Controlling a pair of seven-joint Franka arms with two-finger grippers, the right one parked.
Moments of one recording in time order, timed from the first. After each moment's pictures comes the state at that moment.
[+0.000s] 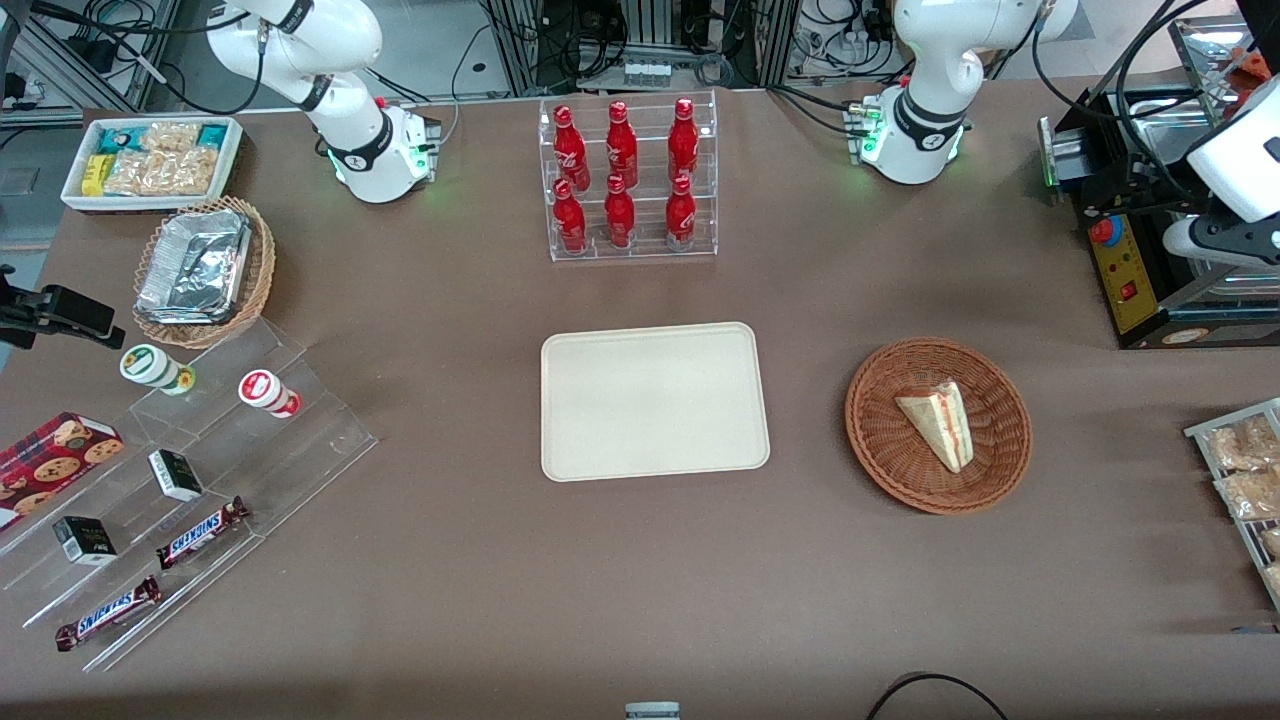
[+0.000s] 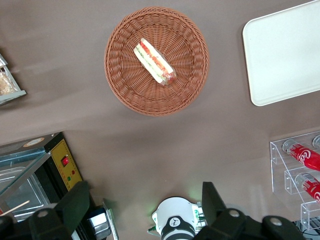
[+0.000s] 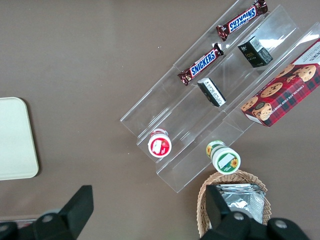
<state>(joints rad) -0.04 0.02 -0.02 -1.42 0.00 1.26 0.16</state>
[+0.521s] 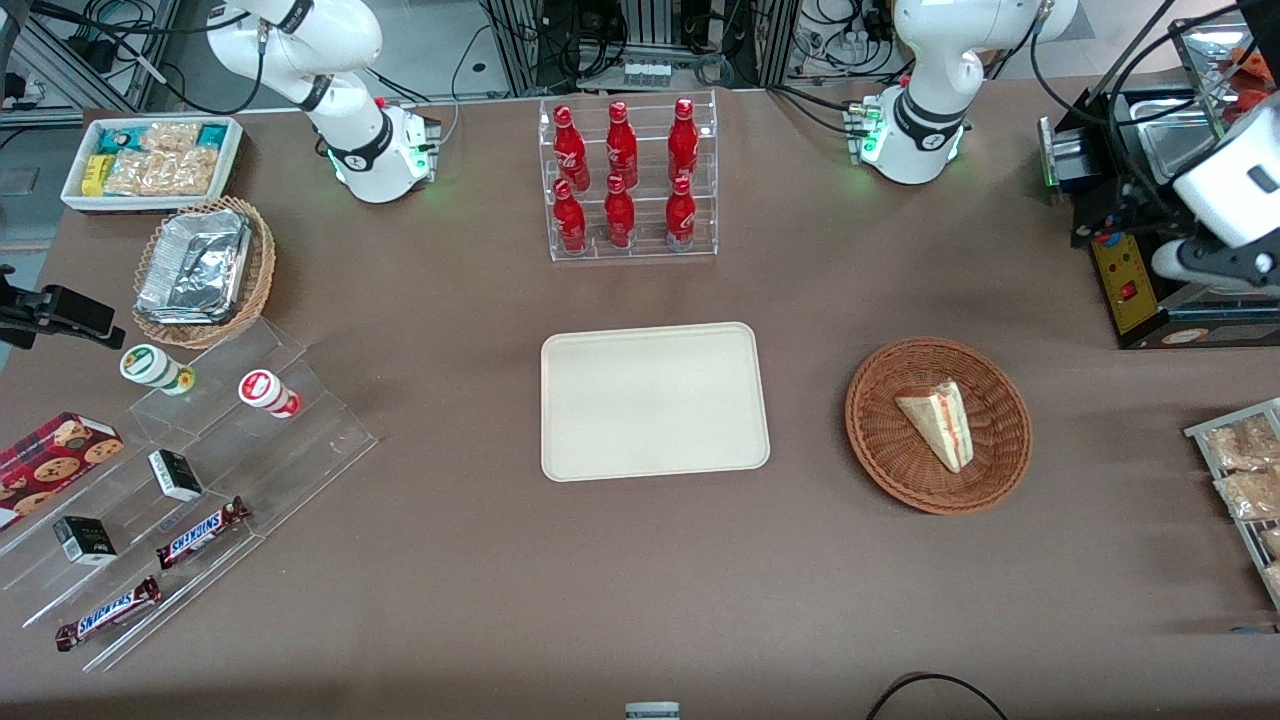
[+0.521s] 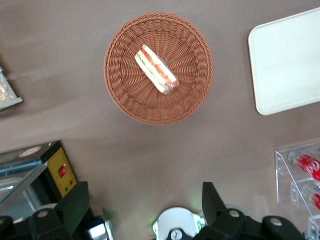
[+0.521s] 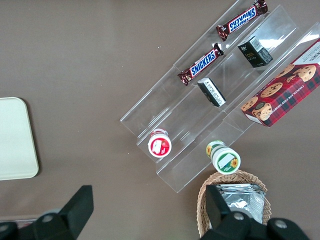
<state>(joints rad) -0.04 0.03 -0.02 -1.54 0.00 1.40 0.16</state>
